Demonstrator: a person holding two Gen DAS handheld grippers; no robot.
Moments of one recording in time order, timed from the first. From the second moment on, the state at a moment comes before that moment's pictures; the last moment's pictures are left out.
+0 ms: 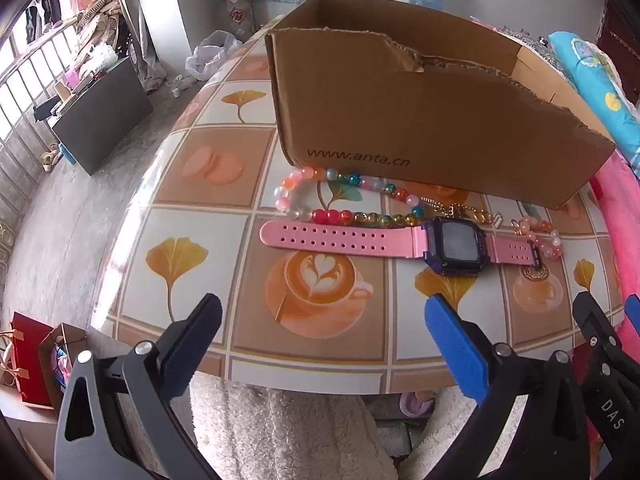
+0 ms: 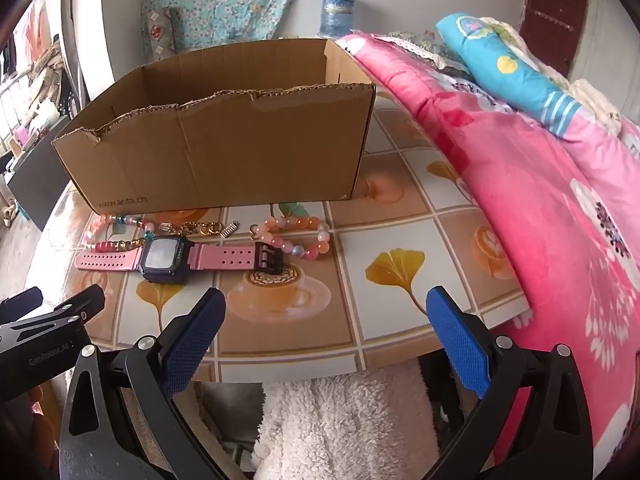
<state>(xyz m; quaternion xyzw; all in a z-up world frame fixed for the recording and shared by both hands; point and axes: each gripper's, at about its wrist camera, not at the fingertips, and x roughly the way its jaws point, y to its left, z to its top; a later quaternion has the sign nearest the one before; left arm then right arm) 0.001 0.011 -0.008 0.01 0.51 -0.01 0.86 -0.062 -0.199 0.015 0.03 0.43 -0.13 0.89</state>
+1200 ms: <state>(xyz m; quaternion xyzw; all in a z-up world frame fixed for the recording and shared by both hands) 0.000 0.008 0.004 0.02 0.50 0.01 0.87 -0.059 -0.195 0.019 0.03 0.44 -0.12 0.89</state>
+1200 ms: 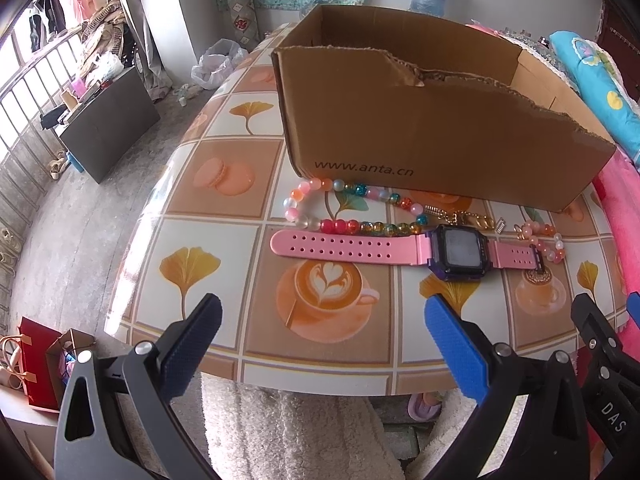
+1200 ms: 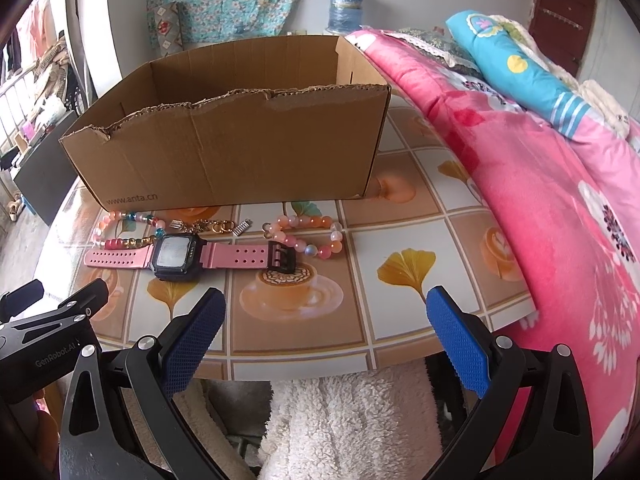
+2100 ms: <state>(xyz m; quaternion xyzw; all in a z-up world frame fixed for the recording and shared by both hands) -0.001 0.000 0.002 0.03 0.50 0.01 0.87 -0.058 -0.197 0.018 0.03 0.44 -0.12 0.89</state>
